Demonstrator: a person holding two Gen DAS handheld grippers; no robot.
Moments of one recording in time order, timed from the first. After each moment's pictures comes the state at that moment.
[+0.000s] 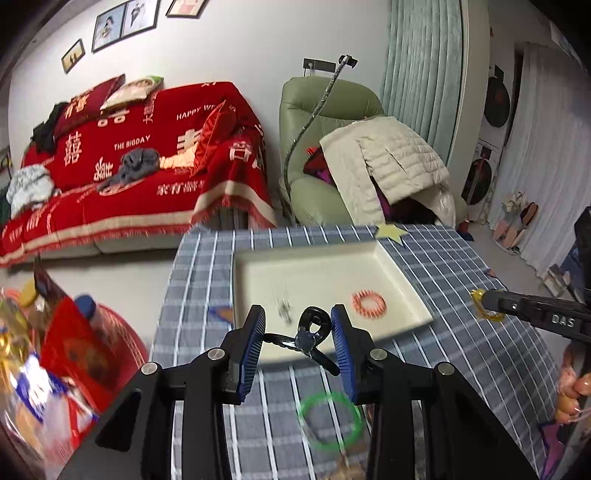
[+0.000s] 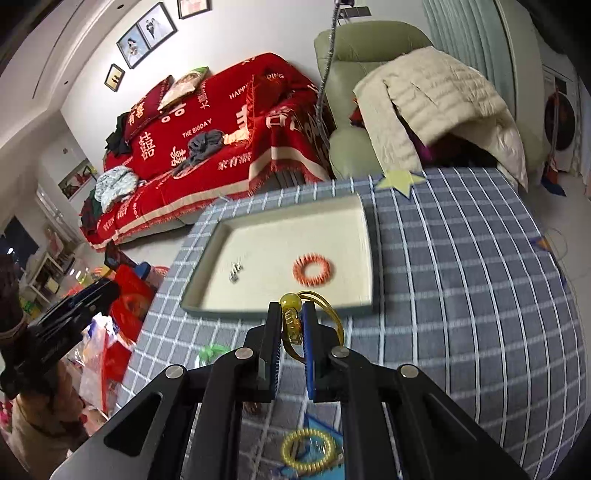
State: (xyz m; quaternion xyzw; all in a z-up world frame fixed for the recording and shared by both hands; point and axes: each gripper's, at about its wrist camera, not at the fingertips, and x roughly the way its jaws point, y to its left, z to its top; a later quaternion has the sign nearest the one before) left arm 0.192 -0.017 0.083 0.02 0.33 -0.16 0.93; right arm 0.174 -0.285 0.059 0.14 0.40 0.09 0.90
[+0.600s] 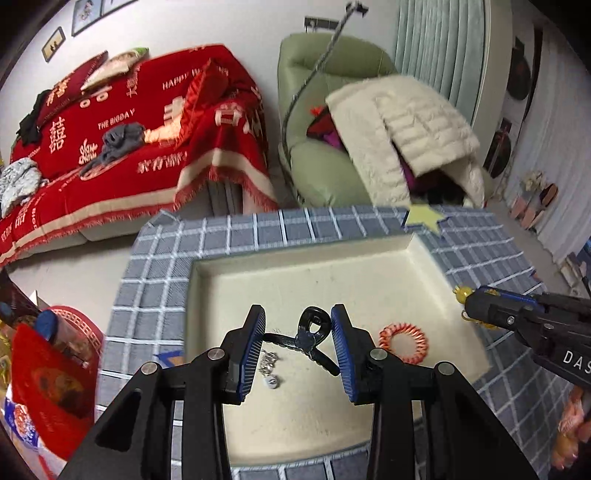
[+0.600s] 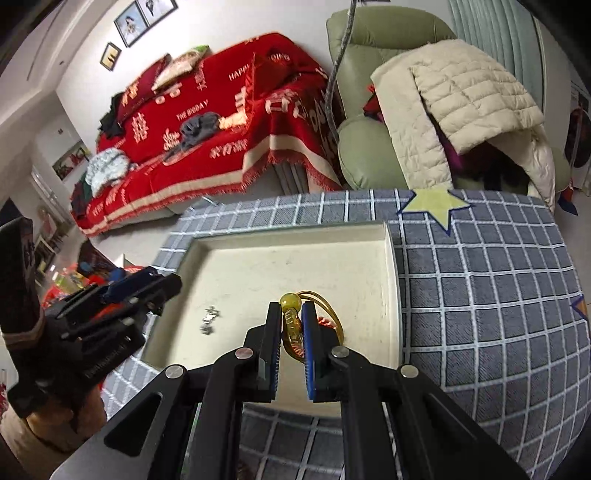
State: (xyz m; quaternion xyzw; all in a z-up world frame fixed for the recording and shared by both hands) left arm 0.319 -0.087 0.006 0.04 0.40 -0.15 0.90; right arm 0.298 -0.265 0.006 0.10 0.44 0.09 0.89
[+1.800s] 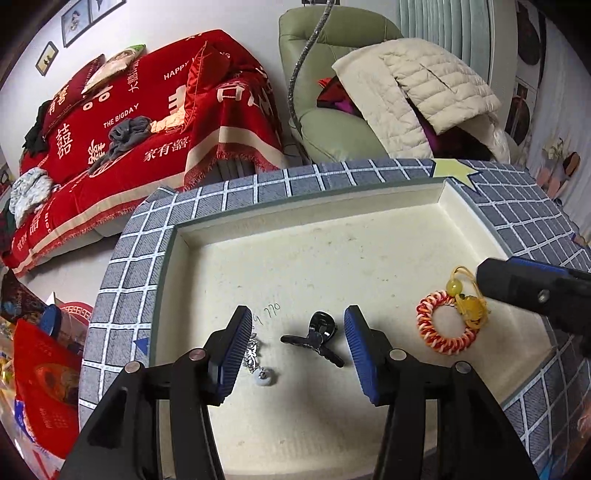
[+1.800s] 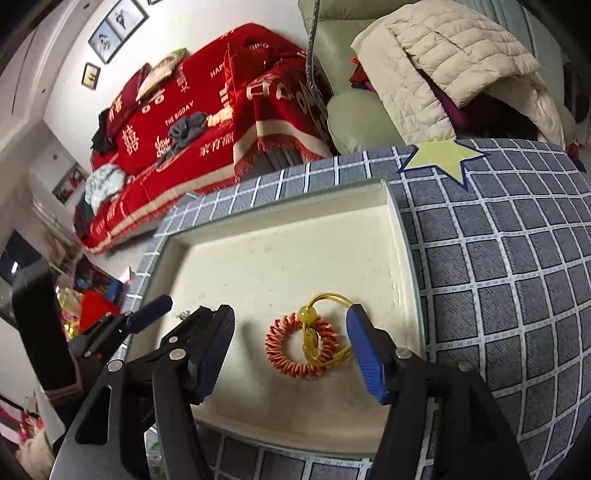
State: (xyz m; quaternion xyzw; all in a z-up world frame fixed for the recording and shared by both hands) left arm 0.324 -0.109 -0.039 0.09 0.42 -0.11 0.90; right arm 0.310 -0.285 -0.035 0.18 0.44 0.09 0.87
